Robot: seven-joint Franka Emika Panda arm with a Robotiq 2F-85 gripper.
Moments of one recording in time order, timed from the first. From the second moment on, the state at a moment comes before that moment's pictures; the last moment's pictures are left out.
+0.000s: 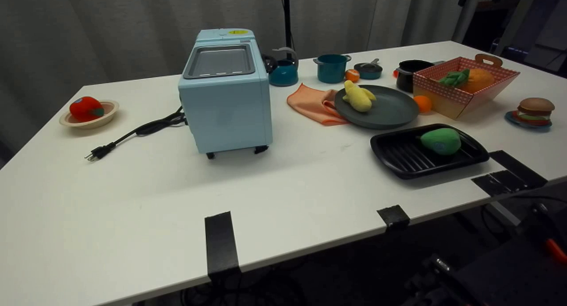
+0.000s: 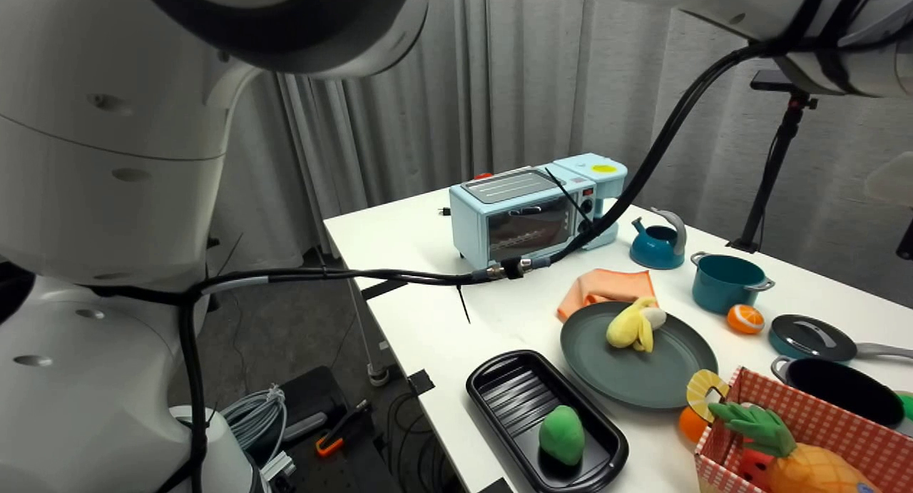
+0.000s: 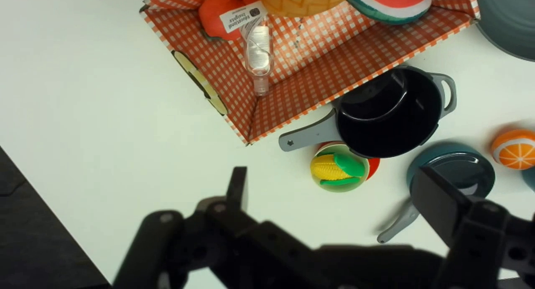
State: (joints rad) arm -0.43 0.52 -0.18 -1.40 0.05 2.10 -0.17
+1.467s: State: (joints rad) arm -0.43 0.48 -0.18 -1.43 0.05 2.10 -0.17
